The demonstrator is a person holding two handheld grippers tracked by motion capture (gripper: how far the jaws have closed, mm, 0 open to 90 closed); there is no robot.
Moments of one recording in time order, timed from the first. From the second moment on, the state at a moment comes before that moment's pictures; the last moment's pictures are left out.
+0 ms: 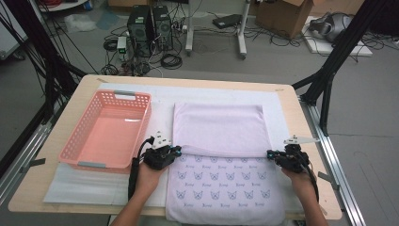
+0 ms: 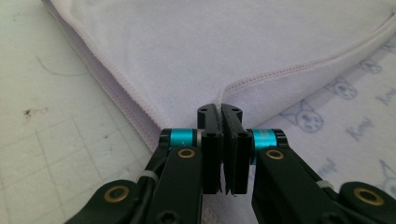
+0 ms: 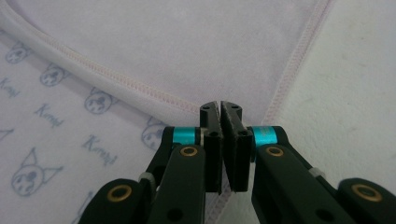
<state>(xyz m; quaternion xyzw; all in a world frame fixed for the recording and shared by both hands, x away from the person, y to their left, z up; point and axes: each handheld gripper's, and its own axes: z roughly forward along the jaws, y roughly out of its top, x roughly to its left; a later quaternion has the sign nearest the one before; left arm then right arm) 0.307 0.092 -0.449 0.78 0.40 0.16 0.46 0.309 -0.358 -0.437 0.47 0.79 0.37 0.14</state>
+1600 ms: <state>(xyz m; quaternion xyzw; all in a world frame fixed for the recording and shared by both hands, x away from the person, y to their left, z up) 0.223 0.116 -0.430 0.74 0.36 0.17 0.54 0.229 -0.373 -0.415 0.43 0.77 0.44 0.19</state>
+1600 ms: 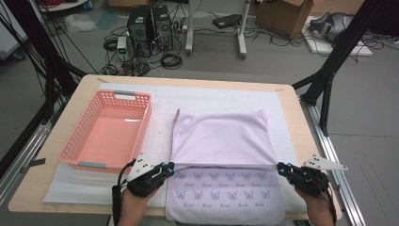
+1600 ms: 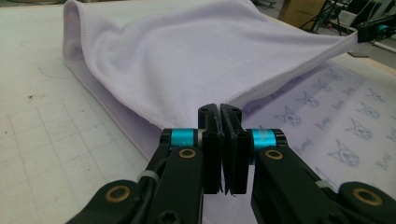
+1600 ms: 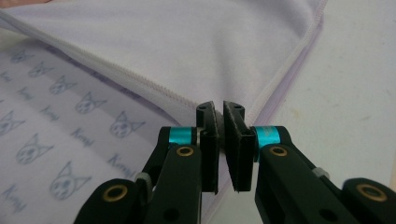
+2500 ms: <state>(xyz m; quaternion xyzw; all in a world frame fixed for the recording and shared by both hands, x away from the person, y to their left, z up) 0.182 0.123 -0.434 0.73 0.36 0.14 0.57 0.173 -0.380 -0.411 0.44 0.76 0.45 0.15</state>
